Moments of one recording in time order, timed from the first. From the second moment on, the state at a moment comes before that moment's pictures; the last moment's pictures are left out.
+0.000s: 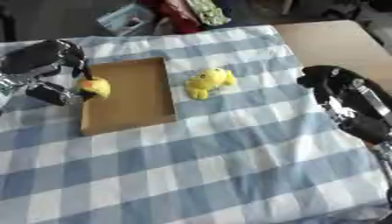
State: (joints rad) left arm -0.76 0.65 -0.22 -1.13 -0.78 -0.91 -0.09; right arm -0.42 -0.44 0.06 -1.58 -0.07 -0.33 0.39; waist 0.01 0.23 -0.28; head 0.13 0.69
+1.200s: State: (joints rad) left arm -0.70 0.70 -0.16 -1.22 -0.49 -0.77 -0.15; right arm -0.49 -0.49 0.06 -1.55 -0.06 -0.35 0.38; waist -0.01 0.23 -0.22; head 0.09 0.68
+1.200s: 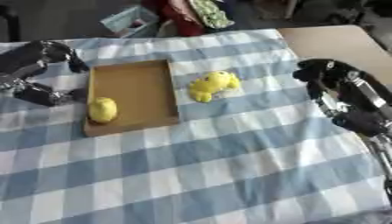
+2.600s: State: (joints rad) left arm -0.29 0.62 0.10 -1.92 0.28 -0.21 -0.43; right arm -0.82 -0.63 0.13 -1.02 0.42 -0.58 0.46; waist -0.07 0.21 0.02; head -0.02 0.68
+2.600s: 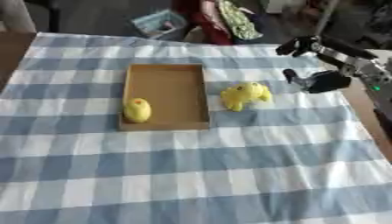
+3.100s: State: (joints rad) left arm -0.27 0.56 0.13 -1.94 0.28 -0.15 -0.46; right arm -0.86 -0.55 0.11 -0.84 0.65 -0.61 0.46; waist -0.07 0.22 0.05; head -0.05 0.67
